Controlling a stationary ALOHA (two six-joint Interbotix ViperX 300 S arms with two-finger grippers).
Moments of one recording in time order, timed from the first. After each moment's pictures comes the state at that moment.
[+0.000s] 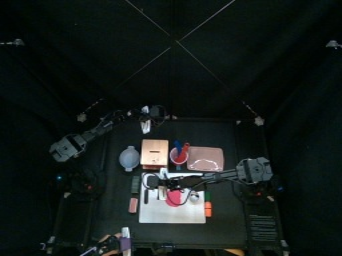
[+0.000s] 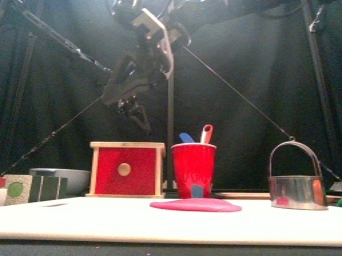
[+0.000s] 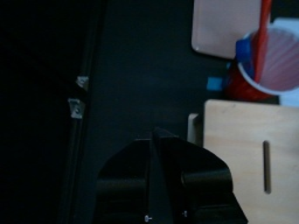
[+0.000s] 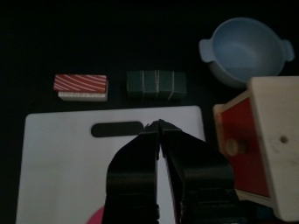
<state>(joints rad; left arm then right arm) 0.79 -0.01 0.27 -0.76 0.68 1.14 0.07 0.11 0.27 -0.47 0.26 0.46</state>
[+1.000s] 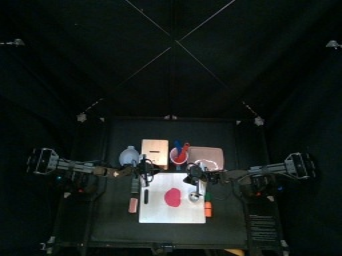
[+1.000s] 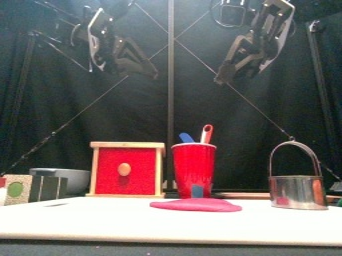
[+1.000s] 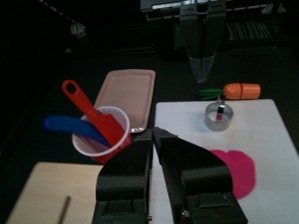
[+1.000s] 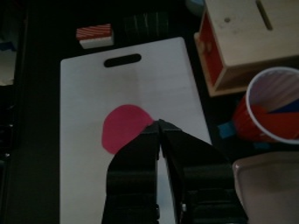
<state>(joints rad) -0.19 -0.31 0.82 -1.15 -0.39 1.04 0.06 -0.44 0.77 -0.25 0.29 0.47</state>
